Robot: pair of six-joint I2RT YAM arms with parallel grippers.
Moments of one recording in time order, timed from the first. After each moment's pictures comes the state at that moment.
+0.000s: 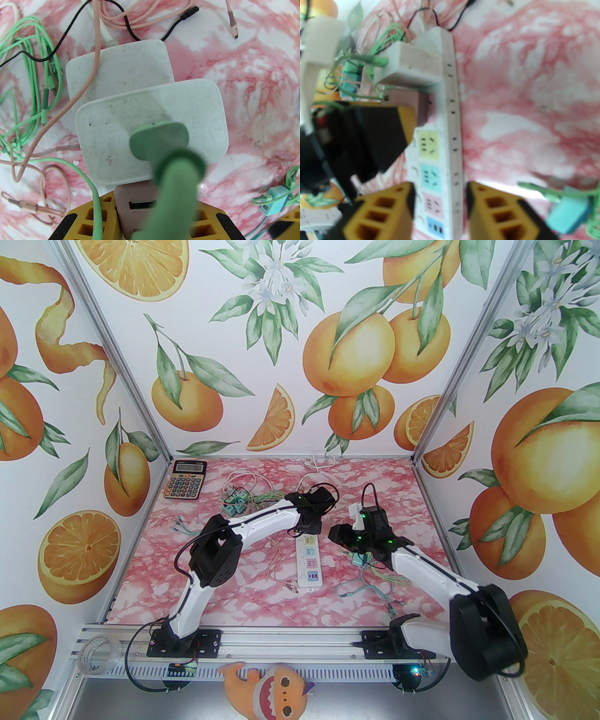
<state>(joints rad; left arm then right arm) -0.87 2.19 1.83 -0.88 -0.21 -0.68 0.29 1.34 0.62 -0.10 -0.48 0.70</state>
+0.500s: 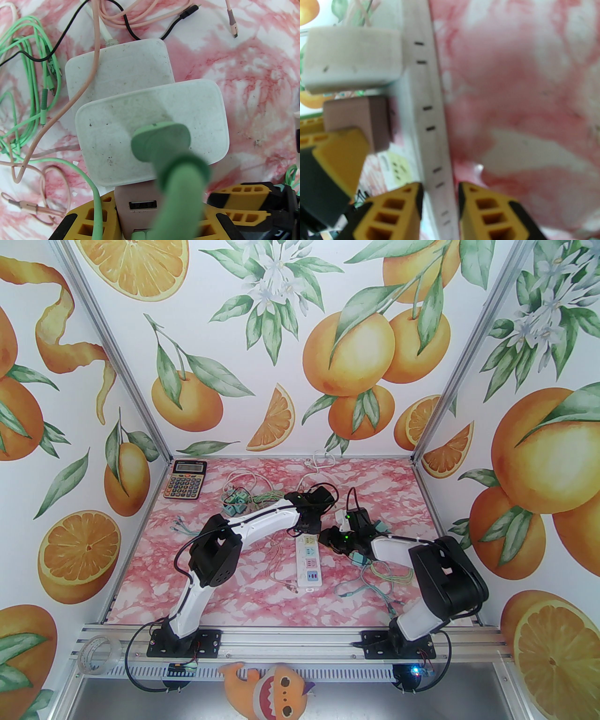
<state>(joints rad) -0.87 2.19 1.83 -0.88 -0.20 -0.68 0.32 1.64 0.66 0.10 -0.57 0.76</state>
